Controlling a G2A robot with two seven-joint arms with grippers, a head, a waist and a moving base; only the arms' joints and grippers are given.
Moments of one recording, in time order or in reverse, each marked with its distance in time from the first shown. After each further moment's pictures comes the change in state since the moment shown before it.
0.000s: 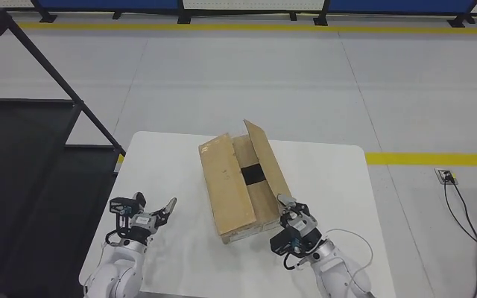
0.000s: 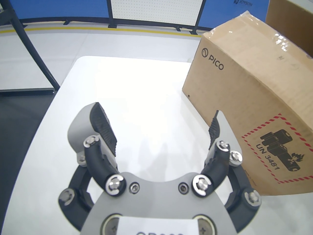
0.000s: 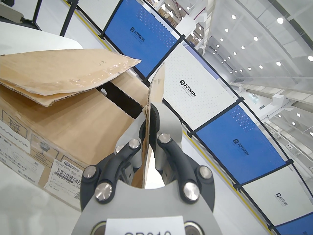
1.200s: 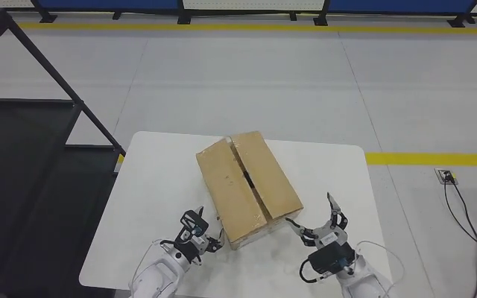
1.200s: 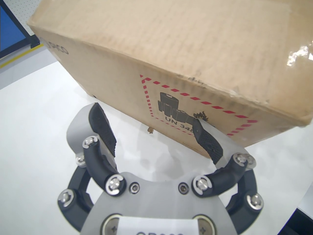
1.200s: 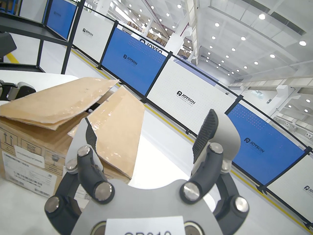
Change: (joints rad) left arm -0.048 -0.015 0.280 -0.010 0.298 -0.143 -0.030; right arm -0.168 0.028 0.190 -0.107 0.209 -0.102 -0.244
